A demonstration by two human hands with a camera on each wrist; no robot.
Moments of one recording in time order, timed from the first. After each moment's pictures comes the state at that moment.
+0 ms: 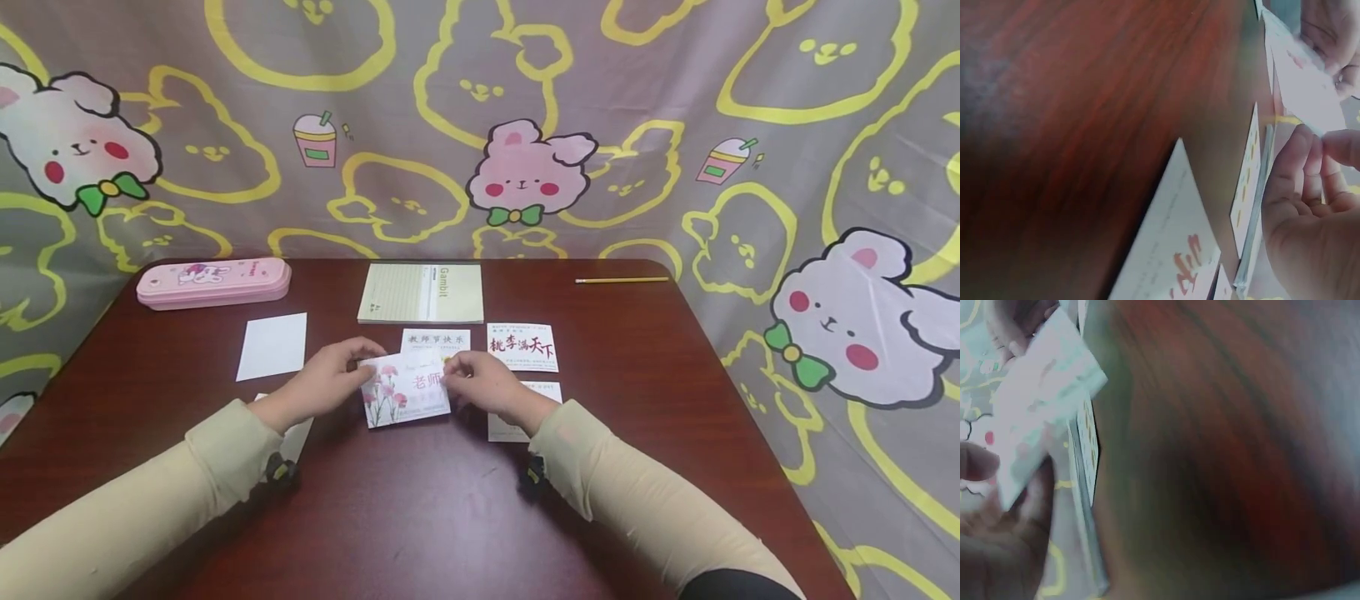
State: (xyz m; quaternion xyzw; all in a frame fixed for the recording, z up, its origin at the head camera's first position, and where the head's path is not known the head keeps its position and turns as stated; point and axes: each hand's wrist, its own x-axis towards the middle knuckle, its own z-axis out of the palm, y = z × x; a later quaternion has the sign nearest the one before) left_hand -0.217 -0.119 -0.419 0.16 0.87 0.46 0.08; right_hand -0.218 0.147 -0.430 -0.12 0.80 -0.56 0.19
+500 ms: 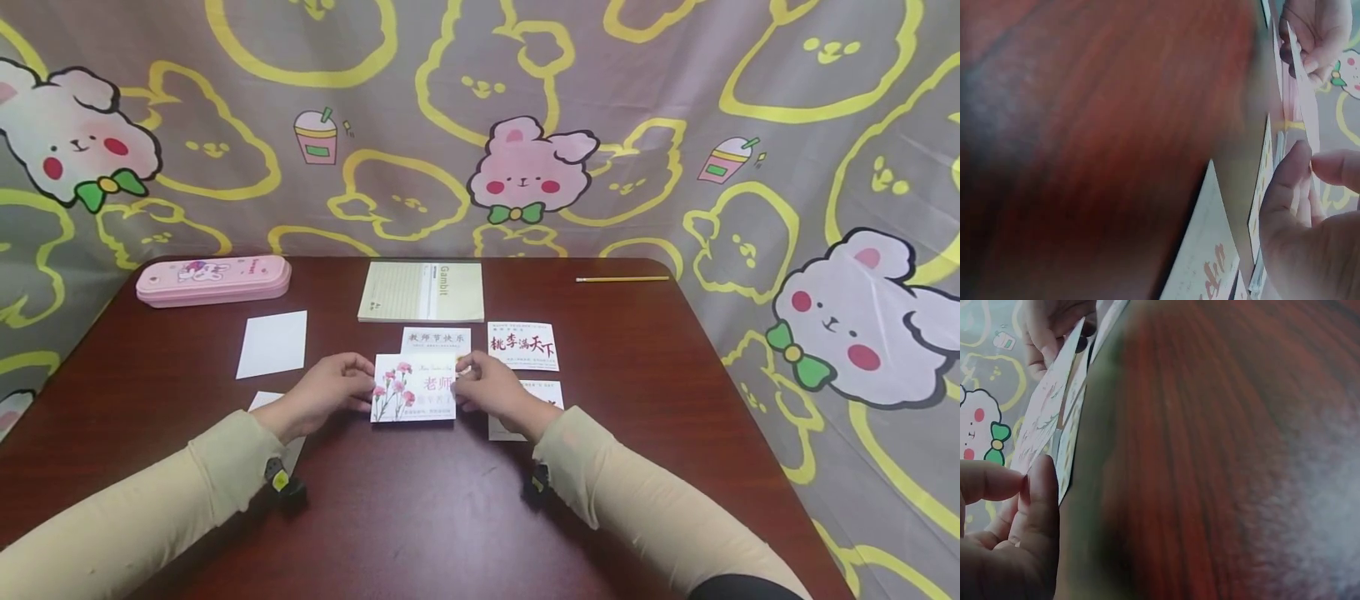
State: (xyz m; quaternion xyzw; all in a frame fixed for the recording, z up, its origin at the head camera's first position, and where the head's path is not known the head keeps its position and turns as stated) left_hand -0.210 -0.114 -0.441 -0.01 0.75 0.63 0.19; right_hand -0.214 0.151 -0.443 -0.04 0.78 -0.60 0.20
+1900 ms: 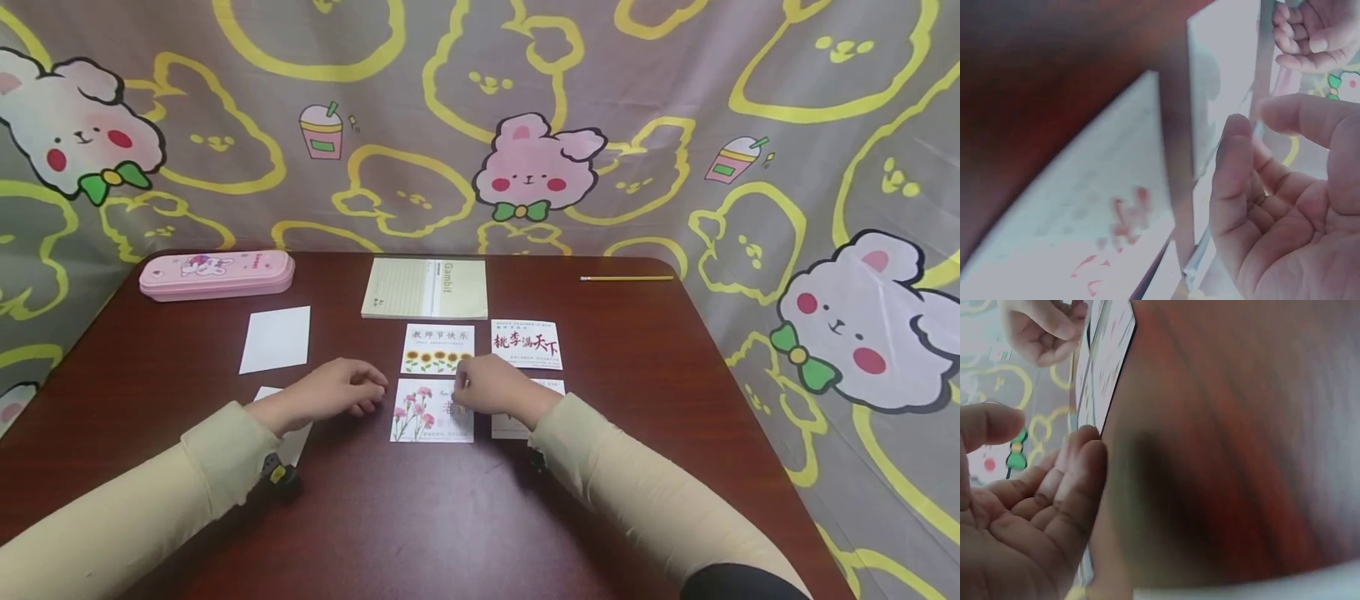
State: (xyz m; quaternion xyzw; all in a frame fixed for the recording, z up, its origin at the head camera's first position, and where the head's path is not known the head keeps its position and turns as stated) left_hand -0.212 -0.126 -0.430 0.12 0.85 0.46 0.23; right_hand -0.226 0.148 -0.415 -0.25 0.93 -0.20 0.17
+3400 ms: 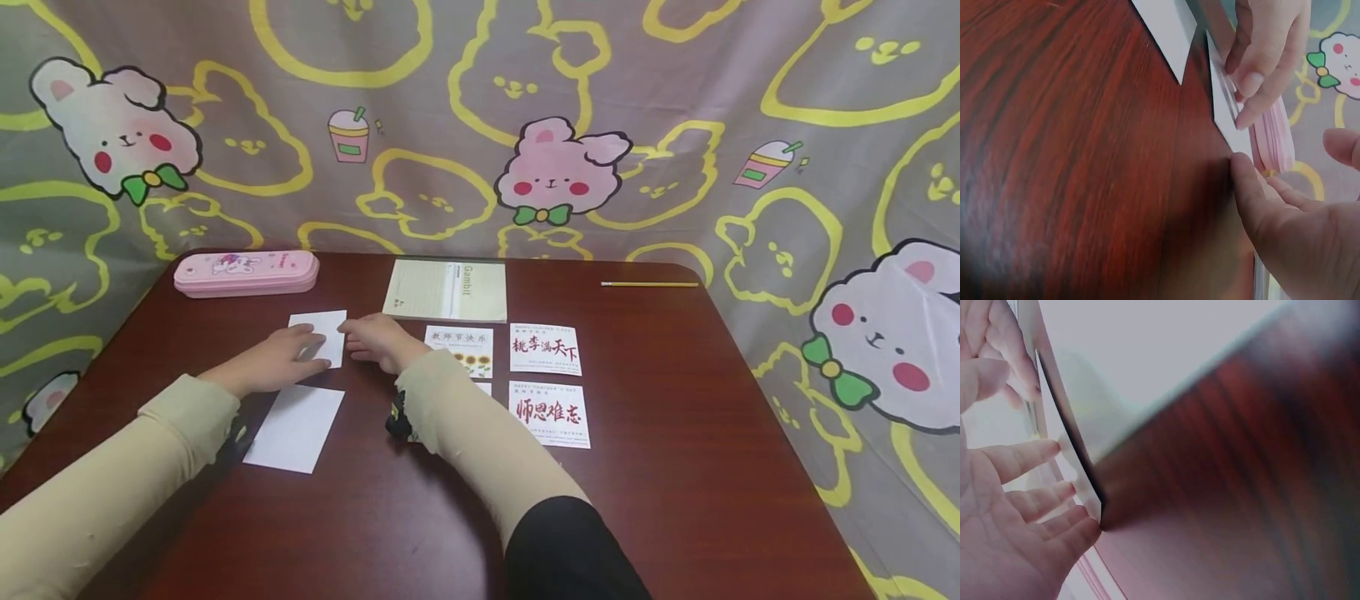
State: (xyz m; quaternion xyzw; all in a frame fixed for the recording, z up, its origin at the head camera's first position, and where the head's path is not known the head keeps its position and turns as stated) left_hand -0.245 -0.235 -0.431 0.19 0.96 0.16 0.11; right_hand -0.287 -0.038 -0.427 0.01 0.64 -0.69 0.33
